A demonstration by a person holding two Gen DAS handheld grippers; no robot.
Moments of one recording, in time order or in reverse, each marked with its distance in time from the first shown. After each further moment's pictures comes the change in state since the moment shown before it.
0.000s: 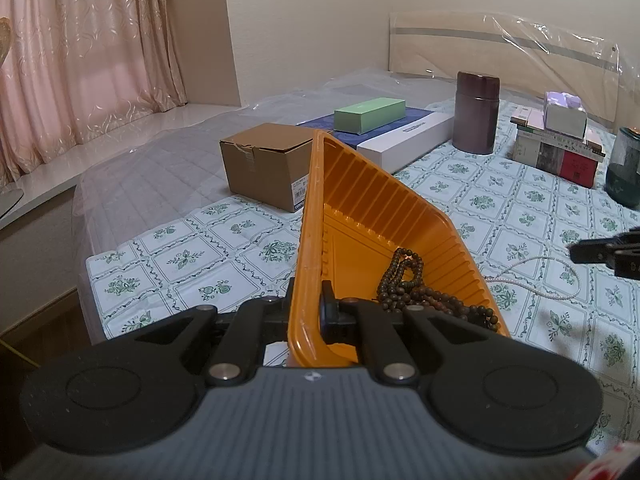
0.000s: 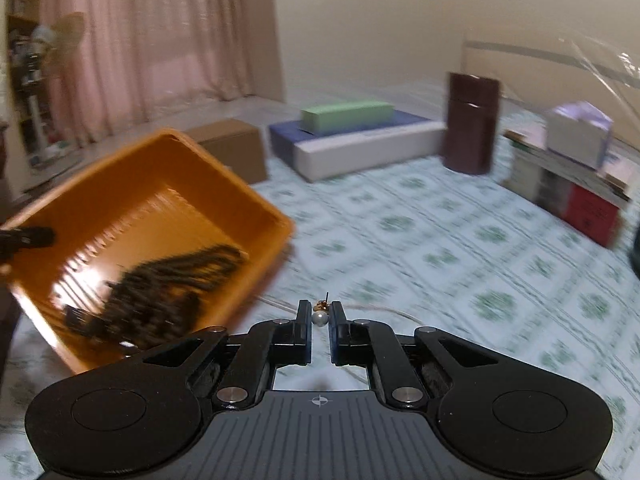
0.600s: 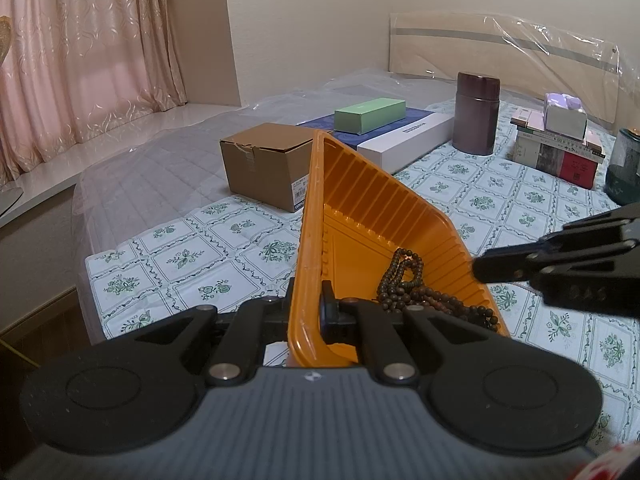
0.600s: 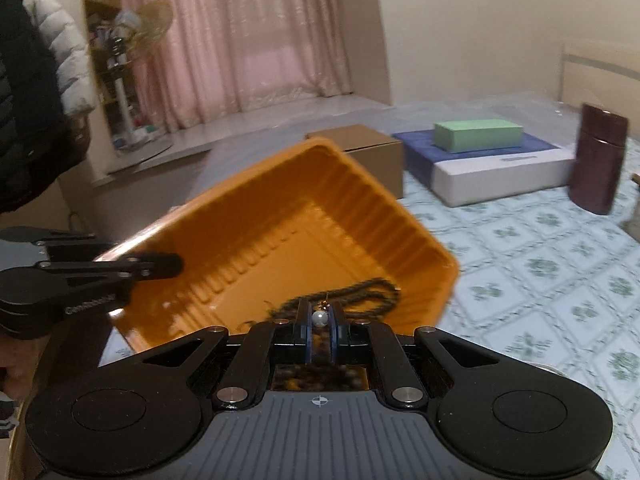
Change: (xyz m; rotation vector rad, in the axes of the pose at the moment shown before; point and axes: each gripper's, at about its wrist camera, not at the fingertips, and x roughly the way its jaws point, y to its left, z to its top) left arm 0.000 0.000 0.001 -0.002 0.000 -0.002; right arm 0.038 0.096 0.032 -0.098 0.024 0.249
